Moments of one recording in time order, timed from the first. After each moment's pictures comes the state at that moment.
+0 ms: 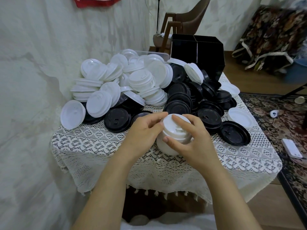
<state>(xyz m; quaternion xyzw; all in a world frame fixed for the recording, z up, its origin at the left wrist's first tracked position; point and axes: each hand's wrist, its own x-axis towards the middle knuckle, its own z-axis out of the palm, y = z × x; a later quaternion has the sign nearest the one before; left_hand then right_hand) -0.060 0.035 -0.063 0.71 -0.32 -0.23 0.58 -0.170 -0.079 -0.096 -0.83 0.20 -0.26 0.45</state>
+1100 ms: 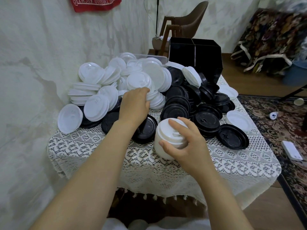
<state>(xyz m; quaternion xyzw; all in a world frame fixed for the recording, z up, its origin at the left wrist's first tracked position) 0.027 -0.020 -0.066 0.87 -0.41 0.13 0.23 -0.167 -0.077 -0.101 -0.83 0.21 -0.26 0.45</state>
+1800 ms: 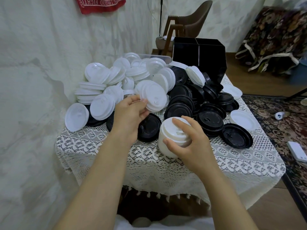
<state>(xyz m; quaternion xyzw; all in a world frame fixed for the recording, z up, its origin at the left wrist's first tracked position) -0.022 0.019 -0.043 0.59 -0.10 -0.21 0.77 -0.168 -0.076 -0.100 -0.83 0.21 -0.25 0.45</state>
